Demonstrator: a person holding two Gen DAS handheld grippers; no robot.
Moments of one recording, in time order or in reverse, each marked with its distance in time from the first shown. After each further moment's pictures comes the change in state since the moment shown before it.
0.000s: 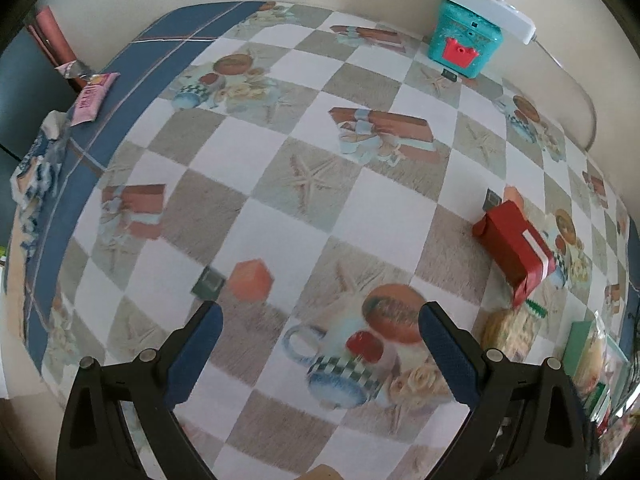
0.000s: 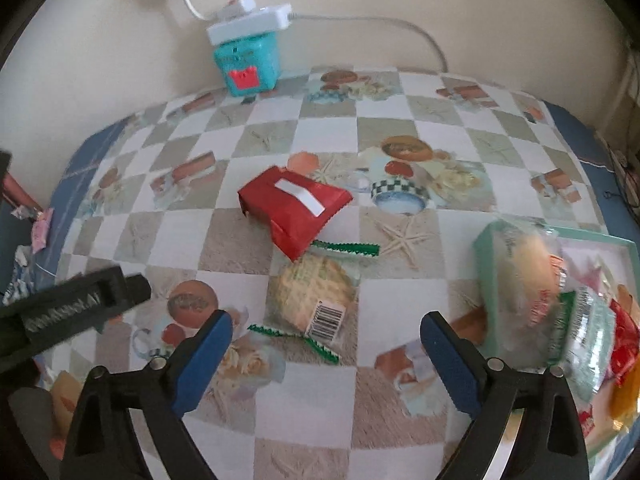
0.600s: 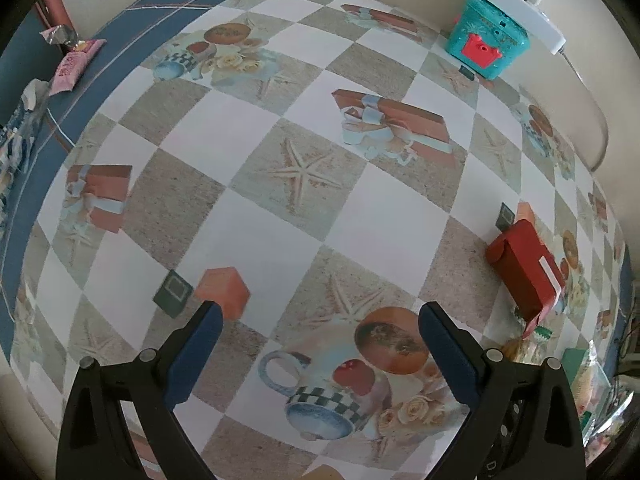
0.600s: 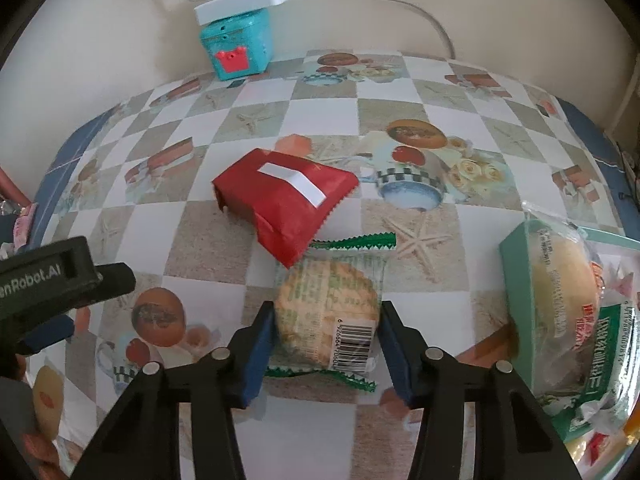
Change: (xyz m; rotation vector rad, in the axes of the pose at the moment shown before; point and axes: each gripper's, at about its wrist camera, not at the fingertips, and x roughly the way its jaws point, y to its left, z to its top) left arm 0.032 0.009 0.012 -0.079 0.049 -0.074; right arm 0.036 -0.006 0.001 -0.008 -0.007 -0.017
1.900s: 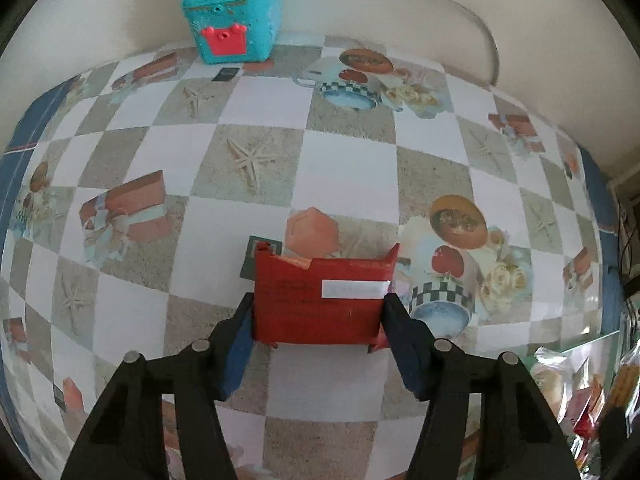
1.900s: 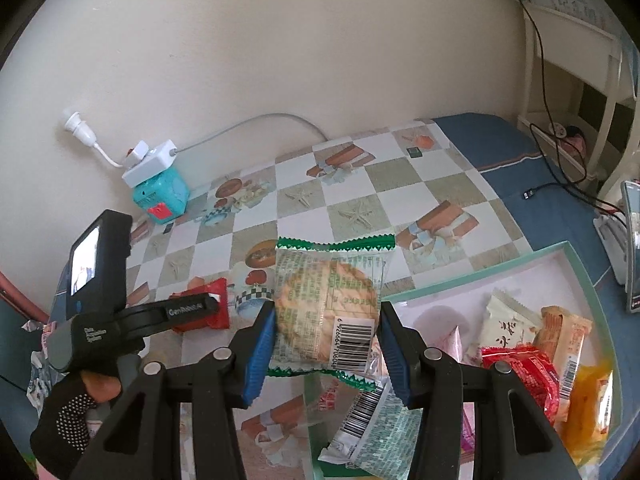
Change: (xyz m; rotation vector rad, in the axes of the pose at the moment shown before) left arm 0.022 -0.183 0.005 0.386 -0.049 -0.069; right arm -0.096 -0.143 0.025 0.263 -0.221 0.020
